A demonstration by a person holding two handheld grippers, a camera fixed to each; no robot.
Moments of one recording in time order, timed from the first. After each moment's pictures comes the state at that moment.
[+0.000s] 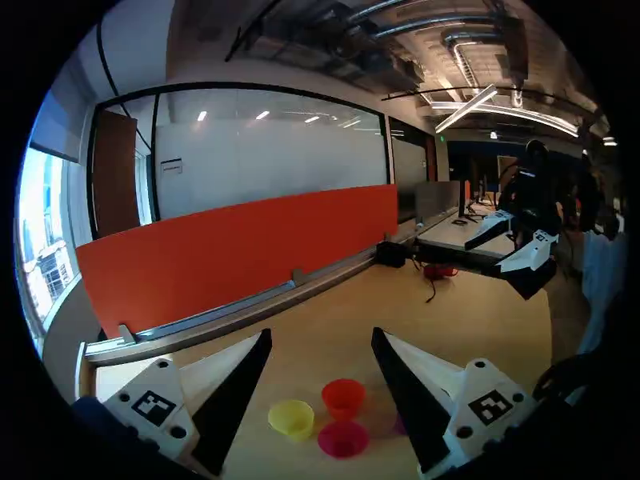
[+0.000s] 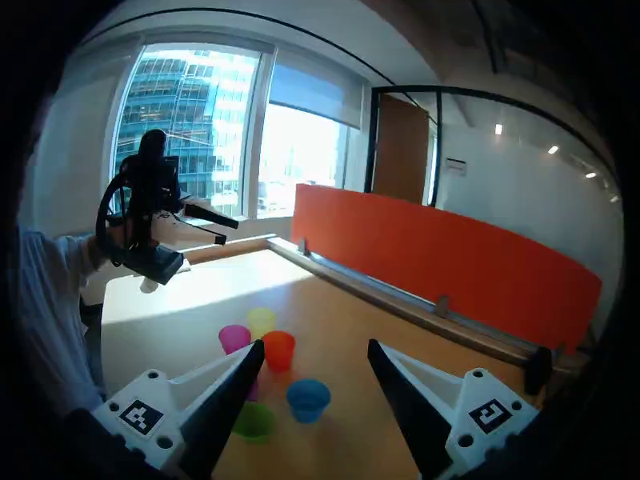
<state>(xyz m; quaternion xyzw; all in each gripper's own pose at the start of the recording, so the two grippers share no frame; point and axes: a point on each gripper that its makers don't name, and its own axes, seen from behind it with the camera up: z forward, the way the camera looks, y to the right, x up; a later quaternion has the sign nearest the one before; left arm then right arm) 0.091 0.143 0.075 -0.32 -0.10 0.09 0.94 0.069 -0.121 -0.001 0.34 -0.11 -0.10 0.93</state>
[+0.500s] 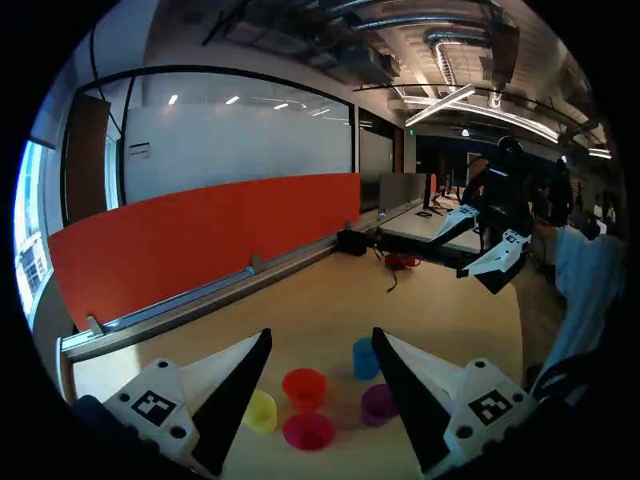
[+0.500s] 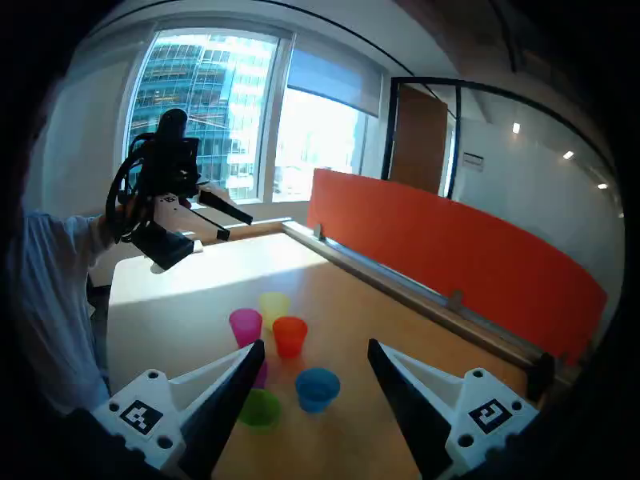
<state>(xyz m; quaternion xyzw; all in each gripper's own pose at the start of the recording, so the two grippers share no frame) 0.074 0.171 0.050 -0.39 -0.13 0.08 0.91 0.052 -0.127 -0.008 0.36 -0.14 -0.13 0.91</state>
